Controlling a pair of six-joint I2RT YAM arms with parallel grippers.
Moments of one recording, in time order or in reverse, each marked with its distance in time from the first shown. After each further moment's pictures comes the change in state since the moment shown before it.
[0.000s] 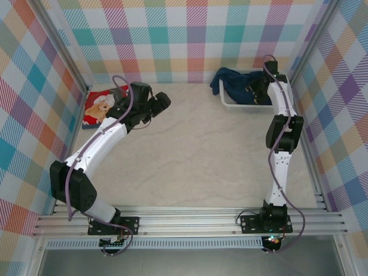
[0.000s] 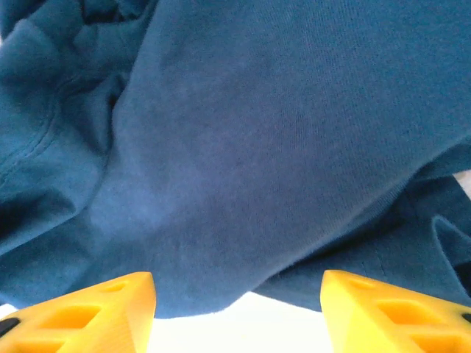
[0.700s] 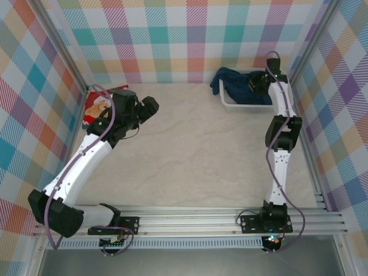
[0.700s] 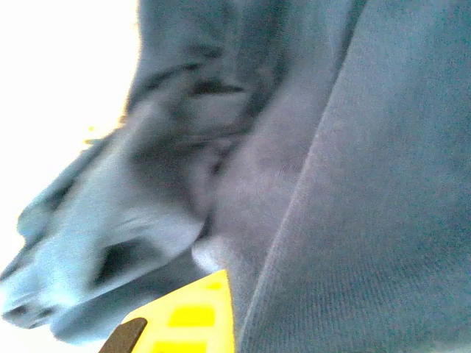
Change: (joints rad) left arm 0.000 -0.246 -0.108 -0.069 -0.094 0.004; right arm -0.014 0.024 0.055 0.163 -0.100 0.052
